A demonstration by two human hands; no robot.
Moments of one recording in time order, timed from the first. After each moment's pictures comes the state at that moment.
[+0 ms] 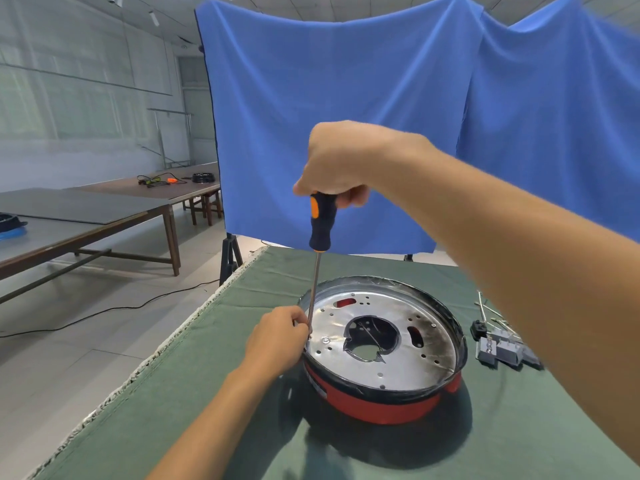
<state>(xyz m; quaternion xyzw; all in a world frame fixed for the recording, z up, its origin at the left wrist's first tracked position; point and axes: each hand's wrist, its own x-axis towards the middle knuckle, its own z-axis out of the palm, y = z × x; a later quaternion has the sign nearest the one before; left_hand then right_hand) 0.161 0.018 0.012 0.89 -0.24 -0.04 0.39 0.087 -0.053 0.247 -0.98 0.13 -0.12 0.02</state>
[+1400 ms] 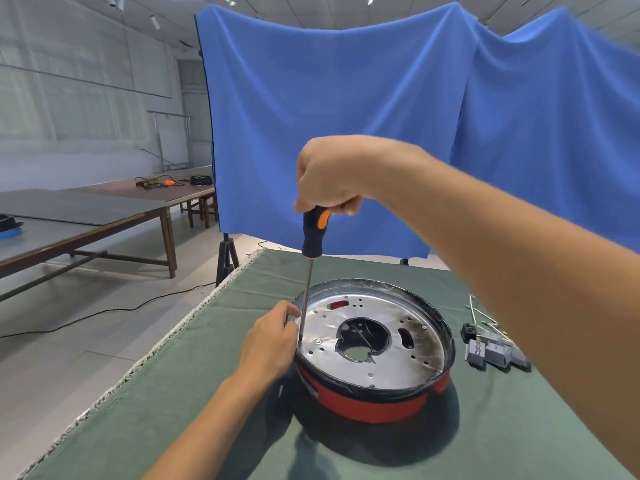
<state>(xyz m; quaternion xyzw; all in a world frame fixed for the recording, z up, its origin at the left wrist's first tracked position) 0.162 0.018 -0.007 0.87 -0.25 0.02 0.44 0.074 -0.049 0.247 -0.99 0.13 -0.08 -0.01</state>
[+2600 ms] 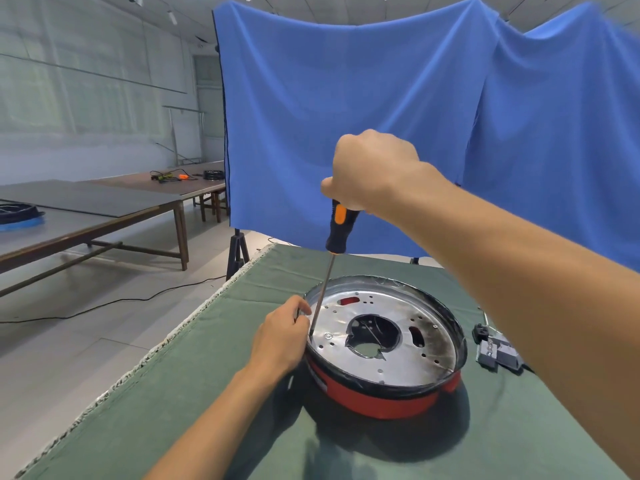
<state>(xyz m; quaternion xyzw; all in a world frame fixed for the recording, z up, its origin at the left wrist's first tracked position) 0.164 0.017 -0.011 0.85 -0.25 0.04 0.47 0.070 -0.058 0.236 -0.96 0.16 -0.20 -0.07</state>
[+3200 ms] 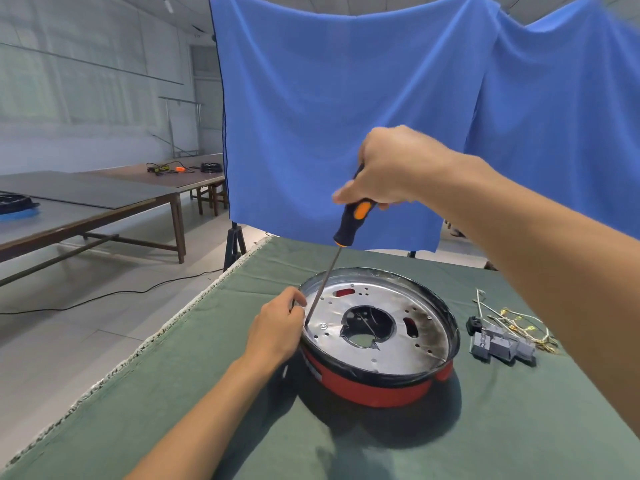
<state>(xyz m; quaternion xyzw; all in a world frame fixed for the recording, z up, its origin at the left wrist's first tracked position) 0.165 0.015 -0.015 0.84 -0.24 0.04 0.48 0.057 -0.084 0.229 -0.97 0.16 -0.19 -0.01</state>
